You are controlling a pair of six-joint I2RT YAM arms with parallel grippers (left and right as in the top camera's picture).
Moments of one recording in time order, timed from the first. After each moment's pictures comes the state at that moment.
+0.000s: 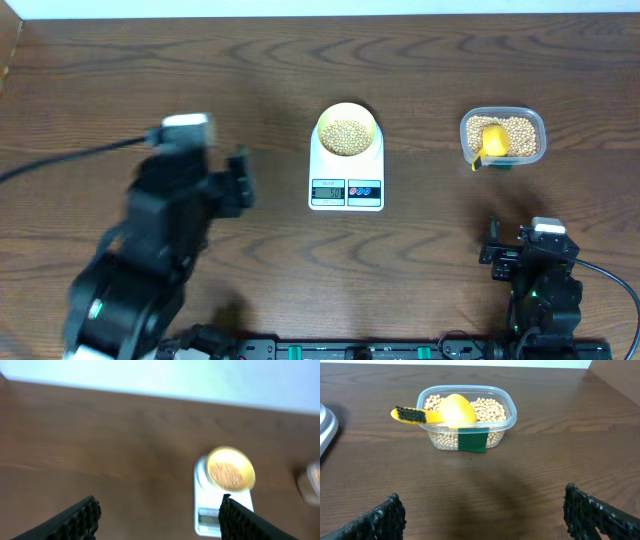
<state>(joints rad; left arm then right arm) -0.34 0.87 1.23 -0.91 -0.25 -0.28 0.01 0.02 0.14 -0.48 0.17 -0.04</state>
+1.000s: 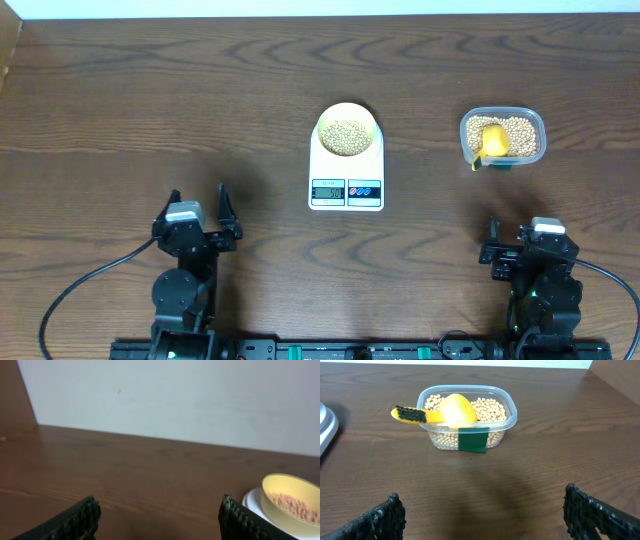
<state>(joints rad) -0.11 0.21 0.11 0.03 -0.16 -0.09 0.01 0.02 0.14 -0.48 0.17 -0.04</state>
